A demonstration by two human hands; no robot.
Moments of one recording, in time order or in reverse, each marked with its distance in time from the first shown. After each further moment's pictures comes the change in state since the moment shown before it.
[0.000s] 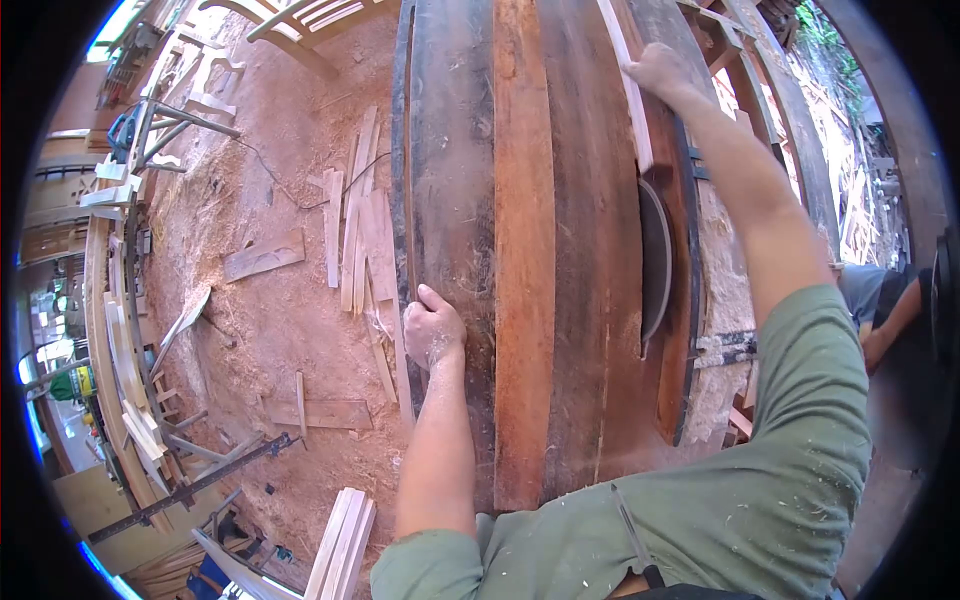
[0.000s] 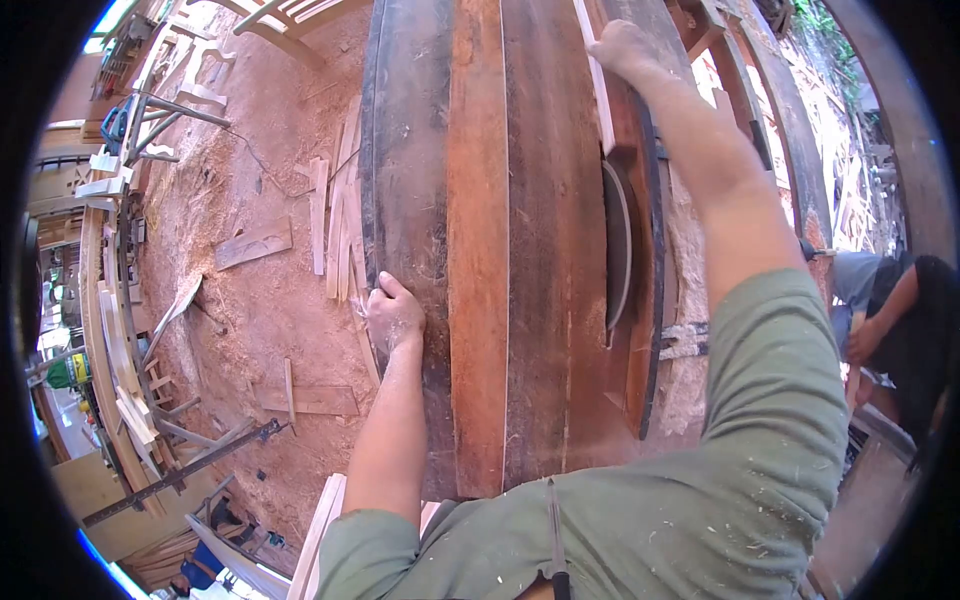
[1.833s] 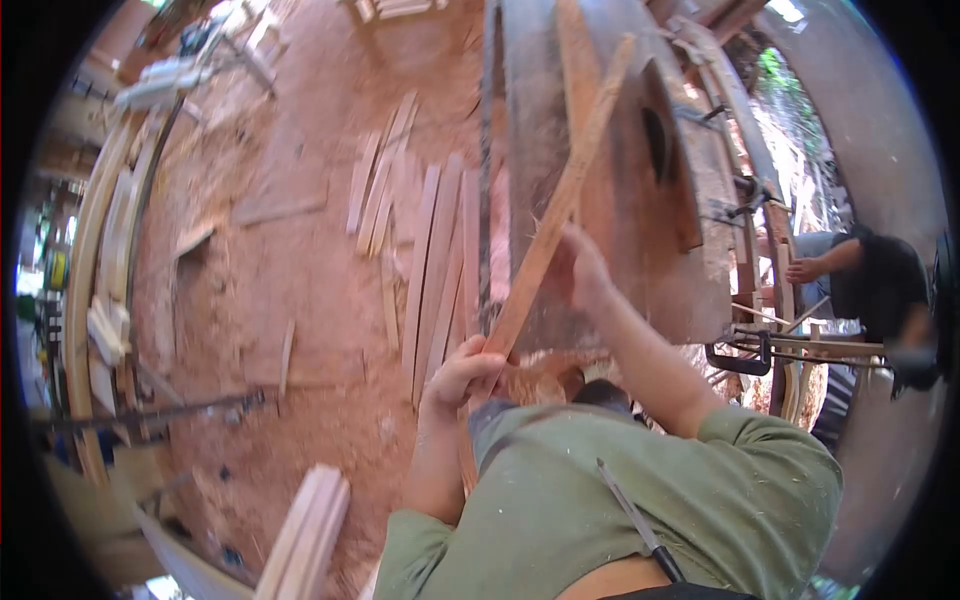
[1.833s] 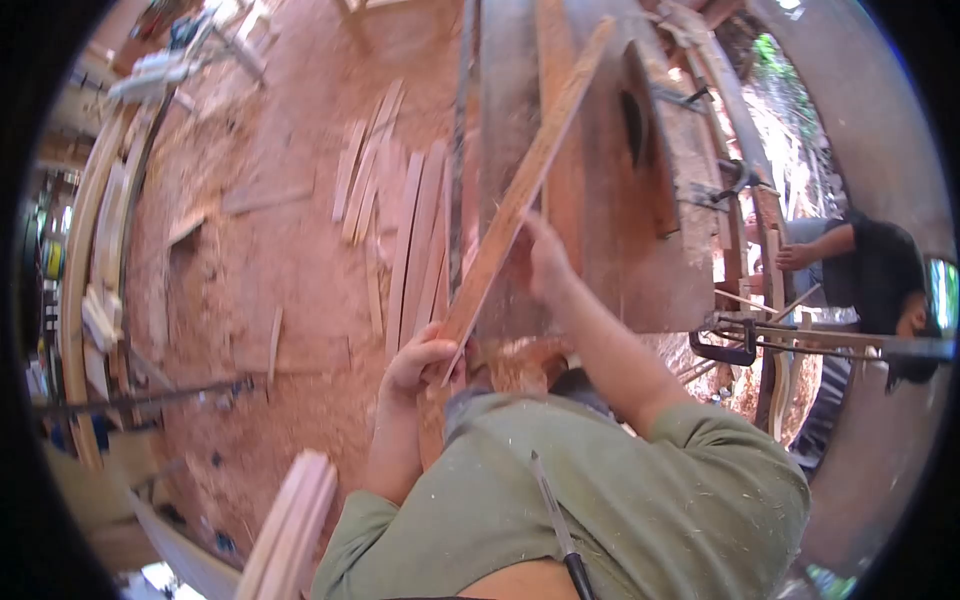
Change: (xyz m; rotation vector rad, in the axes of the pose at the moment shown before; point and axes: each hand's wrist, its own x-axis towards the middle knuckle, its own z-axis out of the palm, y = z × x) left_hand -0.099 -0.411 -0.149 -1.173 -1.738 0.138; right_hand -0.603 -0.326 -0.069 2.040 -0.548 0.756
